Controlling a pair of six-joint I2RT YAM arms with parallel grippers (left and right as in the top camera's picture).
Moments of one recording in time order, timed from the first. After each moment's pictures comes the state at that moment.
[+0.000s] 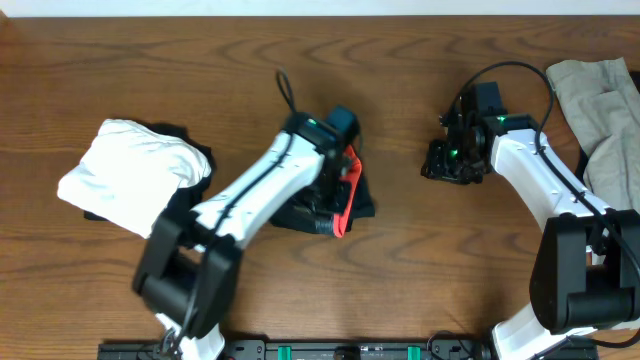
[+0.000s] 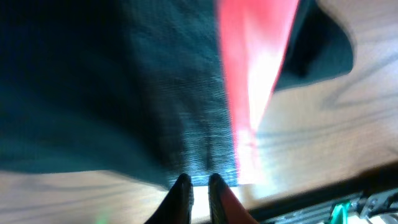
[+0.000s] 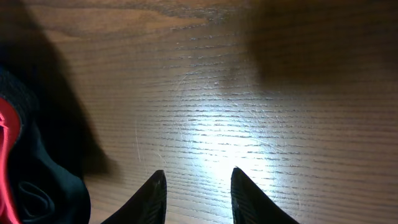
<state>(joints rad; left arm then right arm) -0.58 1.84 1.45 -1.23 0.21 -0.33 0.11 1.77 1.18 -0.79 -0.27 0.26</state>
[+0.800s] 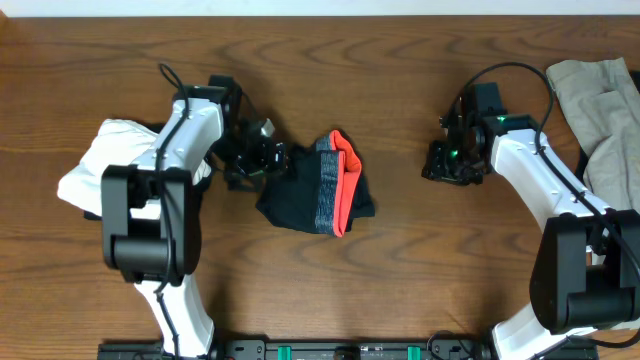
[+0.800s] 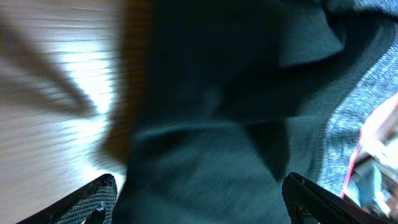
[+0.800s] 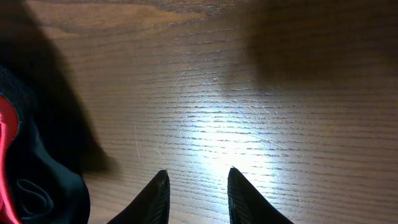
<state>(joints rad) -0.10 2.02 1.43 -1.13 0.55 -0.08 0.11 1.77 1.18 -0.80 -0.27 0.26</state>
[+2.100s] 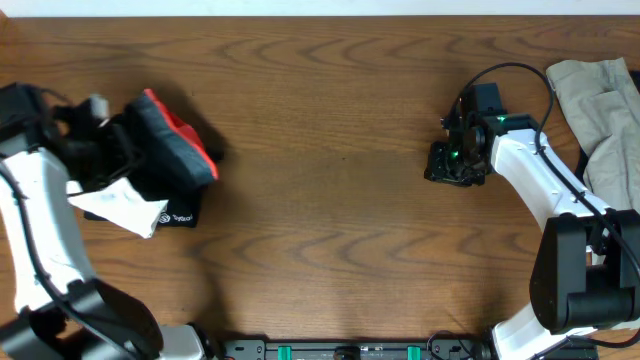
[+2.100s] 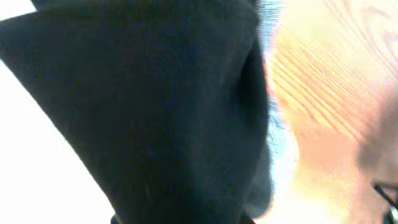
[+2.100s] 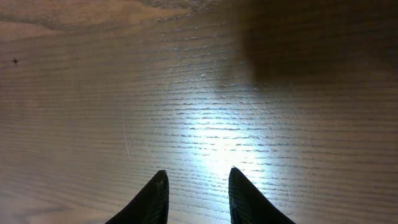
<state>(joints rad) 0.53 1.60 1.44 -1.16 0.46 0.00 0.11 1.77 1.18 -0.82 -0.24 0.26</state>
